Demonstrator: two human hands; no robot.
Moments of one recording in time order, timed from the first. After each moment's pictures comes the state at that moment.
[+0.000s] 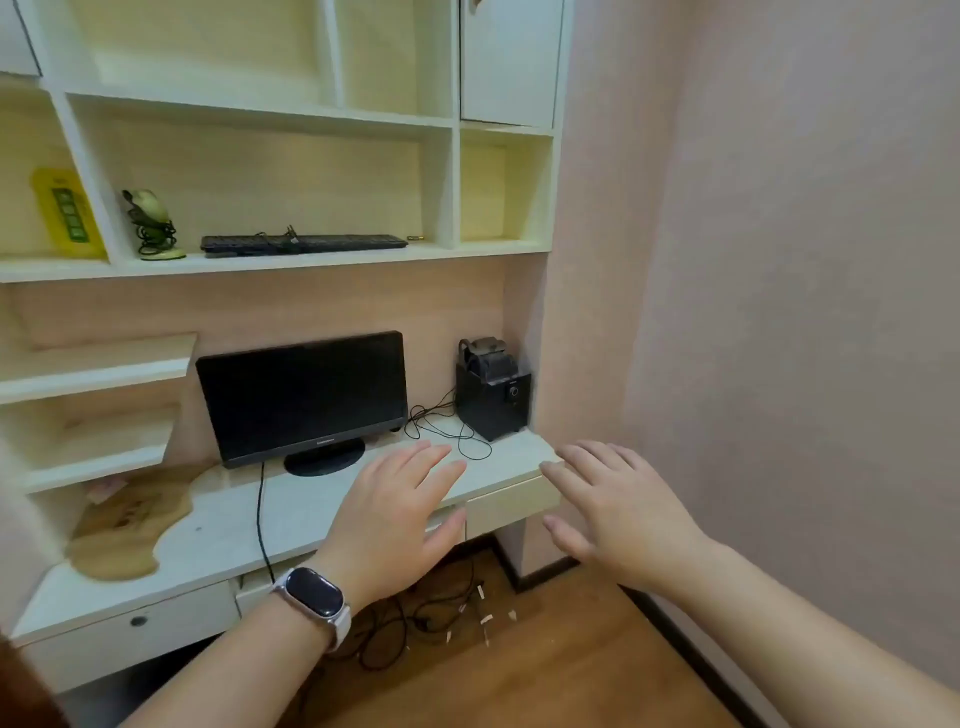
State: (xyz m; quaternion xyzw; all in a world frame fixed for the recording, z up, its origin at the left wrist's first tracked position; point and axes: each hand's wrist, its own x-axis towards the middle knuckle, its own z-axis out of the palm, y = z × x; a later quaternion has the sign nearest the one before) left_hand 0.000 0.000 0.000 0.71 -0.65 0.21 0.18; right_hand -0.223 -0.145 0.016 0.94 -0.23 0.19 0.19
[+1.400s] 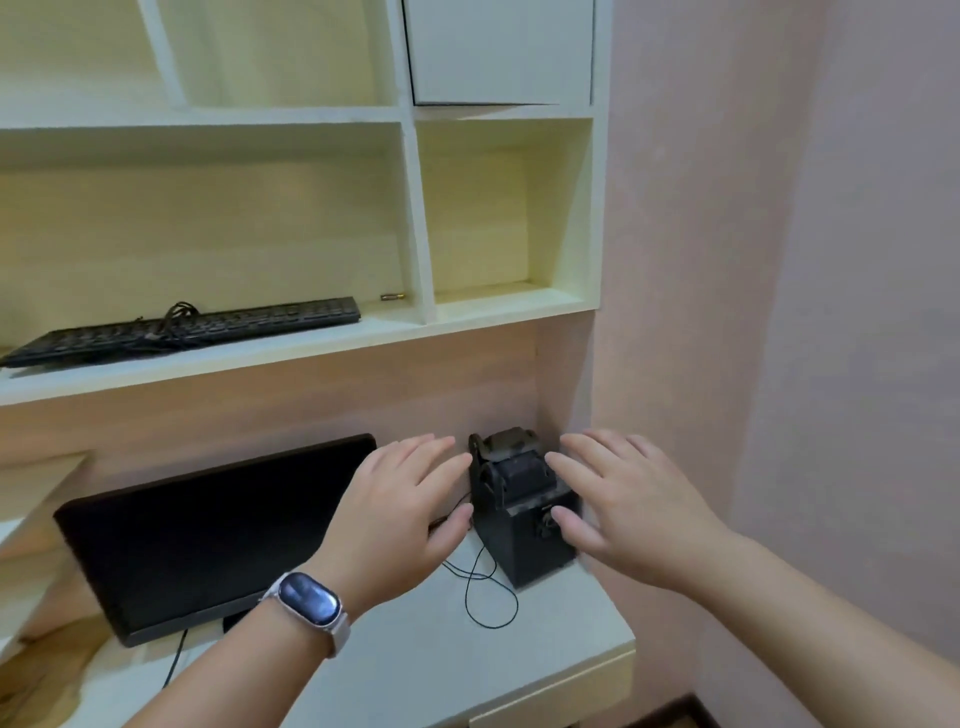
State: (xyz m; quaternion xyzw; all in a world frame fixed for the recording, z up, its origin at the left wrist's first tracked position) left_hand 0.182 -0.386 0.038 0.70 -0.61 0.32 0.18; right_hand -0.021 -0.562 0.042 0.93 -0.14 0.29 0.16
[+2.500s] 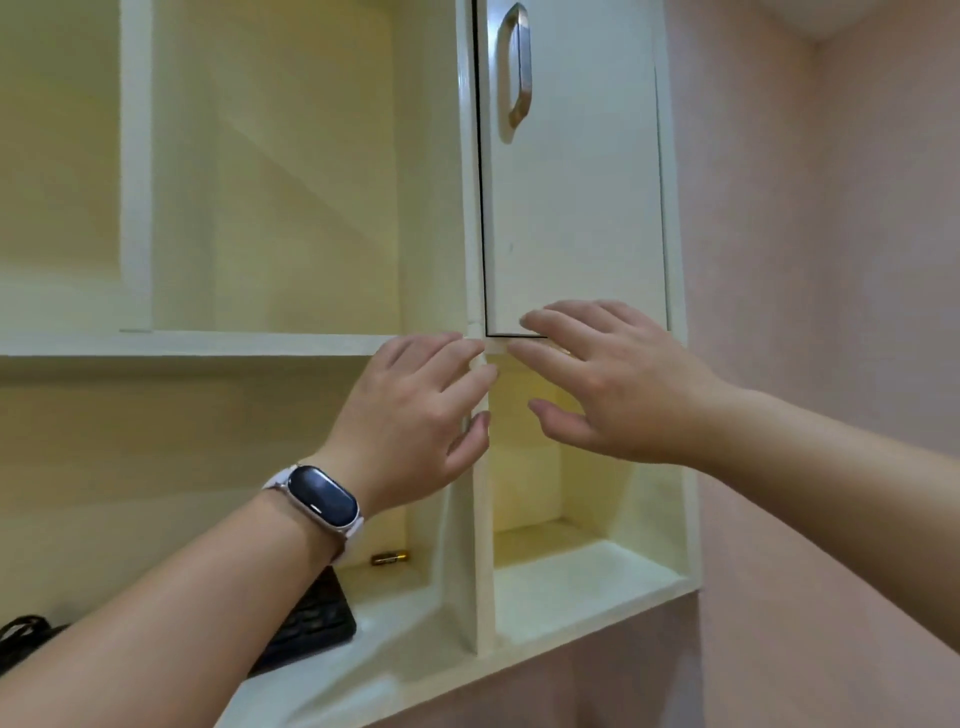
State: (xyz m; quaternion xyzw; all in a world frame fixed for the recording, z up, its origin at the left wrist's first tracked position) left_hand 0.397 -0.552 0.315 0.46 -0.60 0.63 0.19; right_hand 0.199 -0.668 0.341 0.77 -0.04 0.44 0.46
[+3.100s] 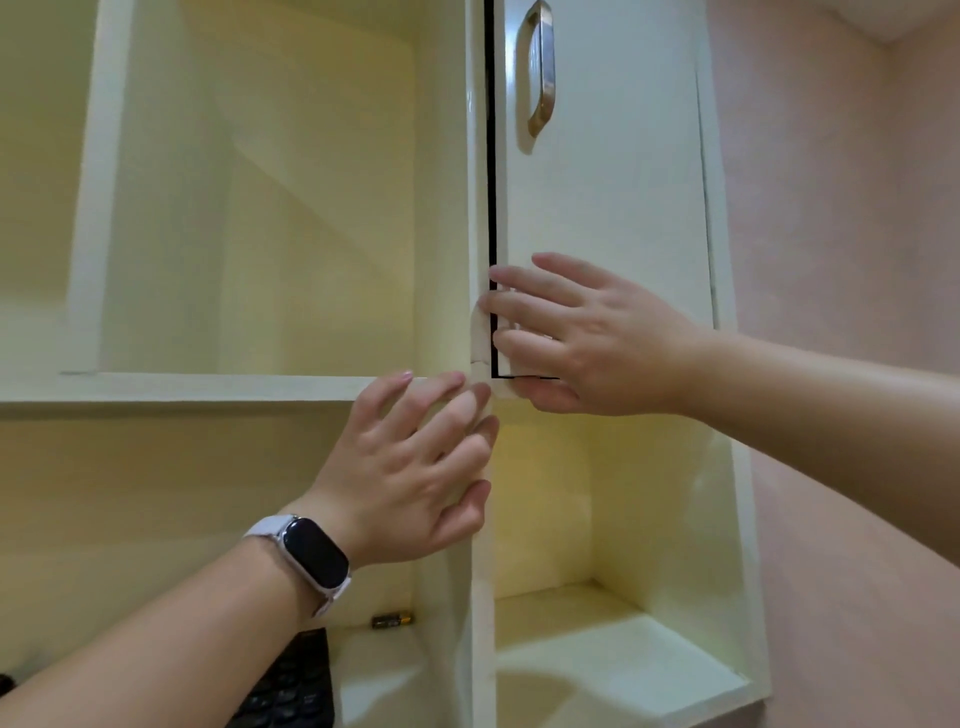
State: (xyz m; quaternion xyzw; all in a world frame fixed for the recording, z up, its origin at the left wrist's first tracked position) left_hand 0.422 -0.581 0.314 0.41 -0.53 0.74 0.12; right_hand 0.239 -0.716 0.415 0.68 0.12 0.42 0.59
